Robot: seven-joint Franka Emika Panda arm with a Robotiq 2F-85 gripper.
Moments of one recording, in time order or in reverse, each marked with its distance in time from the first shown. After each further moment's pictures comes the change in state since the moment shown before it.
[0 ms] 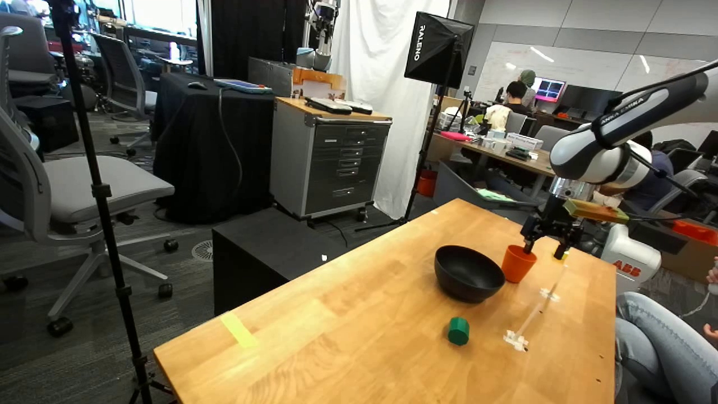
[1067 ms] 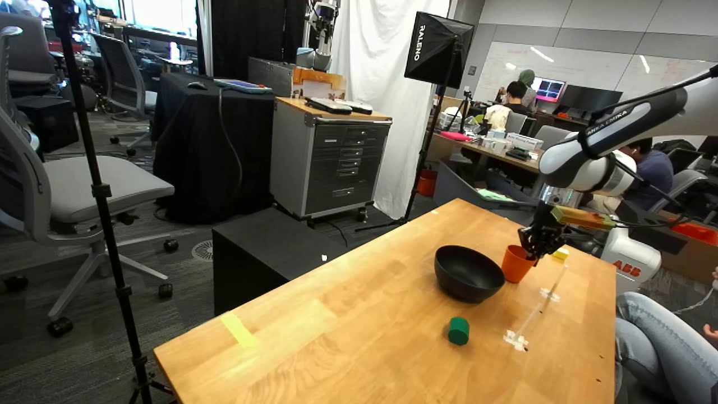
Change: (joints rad) arm -0.002 0.070 0.018 0.064 0.001 0.010 0.028
